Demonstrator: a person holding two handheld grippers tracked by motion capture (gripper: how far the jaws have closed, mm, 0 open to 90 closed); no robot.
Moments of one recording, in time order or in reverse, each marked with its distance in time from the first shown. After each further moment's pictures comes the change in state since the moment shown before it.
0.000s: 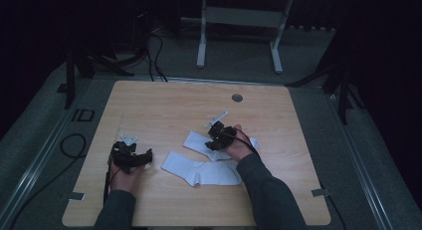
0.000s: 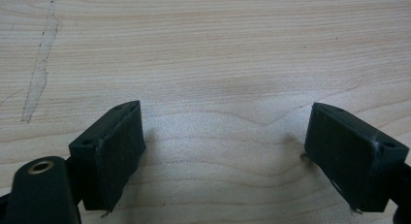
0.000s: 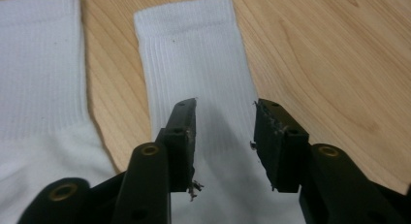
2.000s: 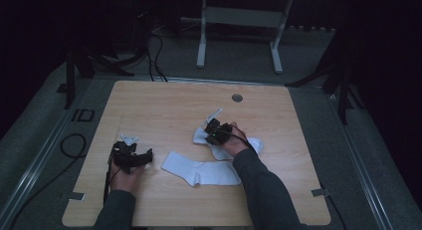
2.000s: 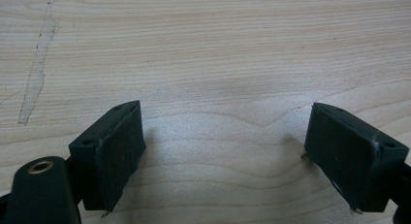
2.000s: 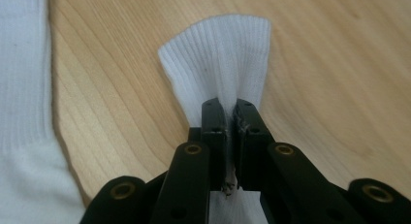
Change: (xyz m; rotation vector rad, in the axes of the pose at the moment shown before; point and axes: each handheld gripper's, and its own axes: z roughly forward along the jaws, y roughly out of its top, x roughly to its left) left arm 0.000 0.000 0.001 -0.002 -0.005 0.003; right arm -0.007 0.012 0.013 0.032 -0.024 -0.041
